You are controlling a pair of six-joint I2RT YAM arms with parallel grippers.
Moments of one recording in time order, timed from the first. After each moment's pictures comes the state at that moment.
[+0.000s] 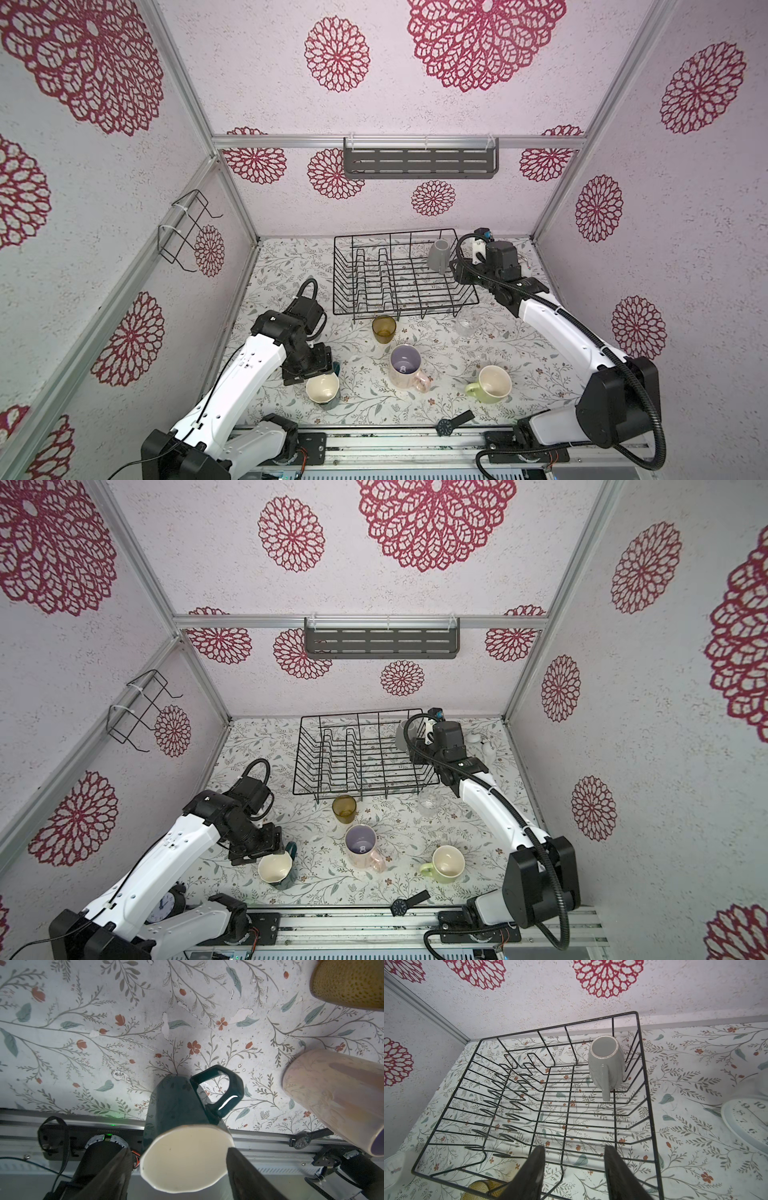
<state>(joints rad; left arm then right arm) -0.37 1.12 0.97 -1.37 0.11 -0.62 0.33 1.41 1.15 -0.26 -0.09 0.31</state>
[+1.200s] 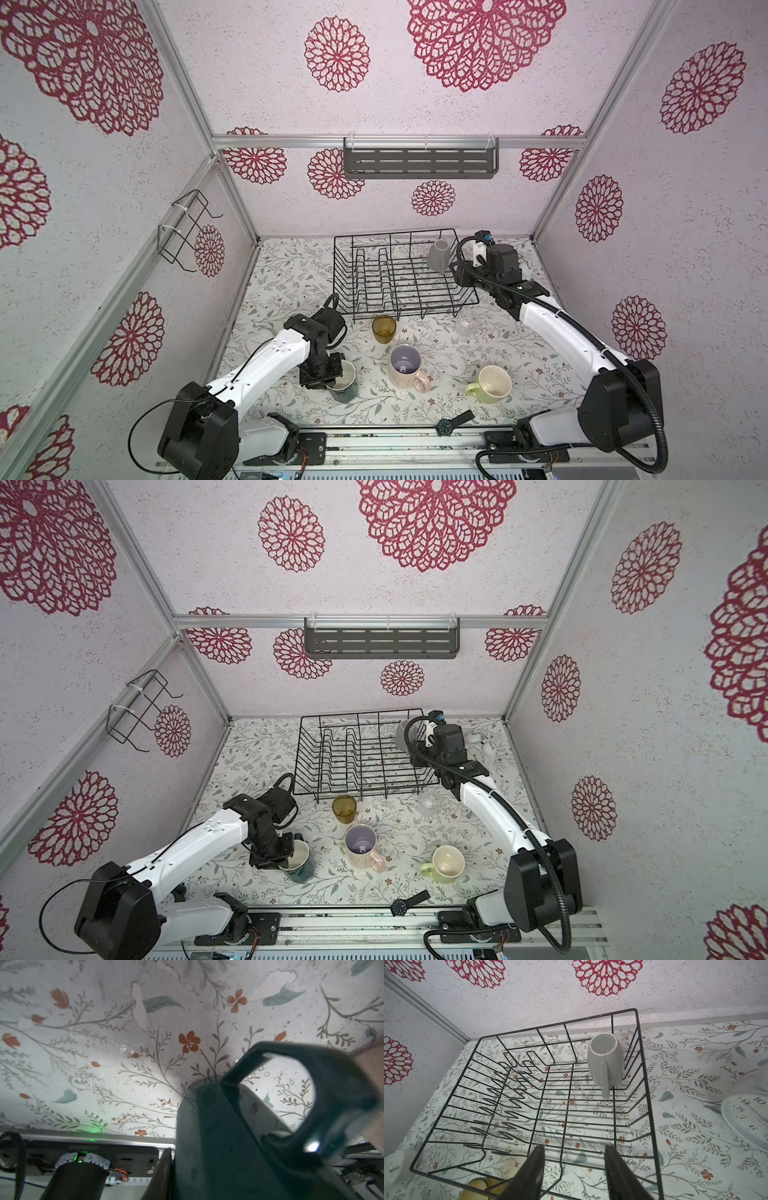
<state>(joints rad) -0.50 1.28 0.84 -1.19 0.15 -0.69 0.33 1.40 1.11 -0.24 -0.09 0.31</state>
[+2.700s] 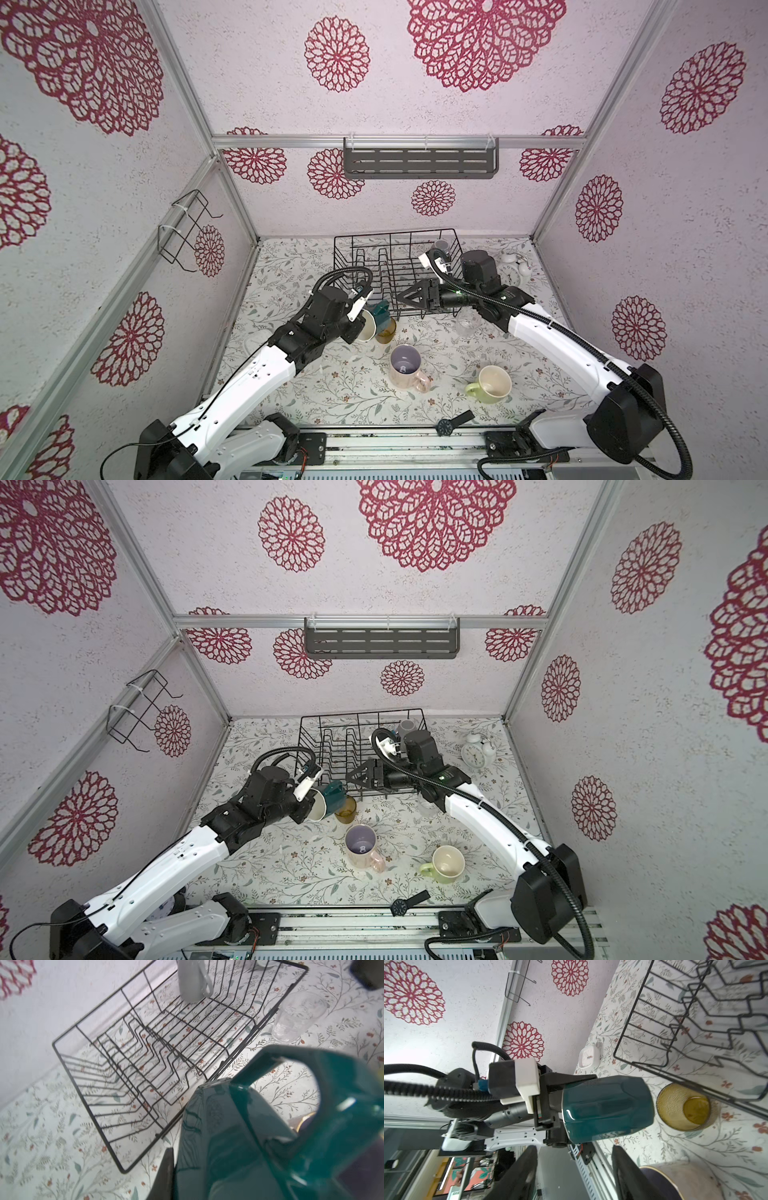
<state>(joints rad) -0.61 1.07 0.86 -0.40 -0.06 0.28 0.57 1.36 1.15 -0.25 -0.85 0.78</state>
